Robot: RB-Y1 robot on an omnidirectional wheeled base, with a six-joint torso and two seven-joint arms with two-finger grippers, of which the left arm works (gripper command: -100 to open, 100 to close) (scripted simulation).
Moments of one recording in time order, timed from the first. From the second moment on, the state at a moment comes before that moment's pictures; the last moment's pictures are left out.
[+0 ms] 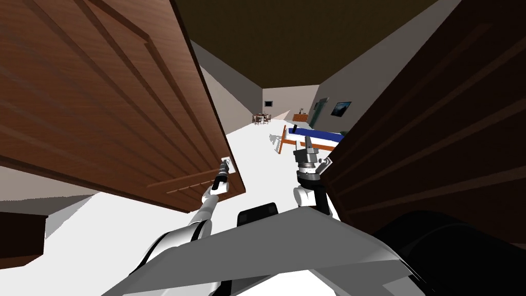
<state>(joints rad) -0.39 0.11 0.15 -0.75 0.03 -0.43 0.04</state>
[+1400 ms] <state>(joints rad) -0.36 0.15 0.28 -0.77 0.06 -0.42 0.00</state>
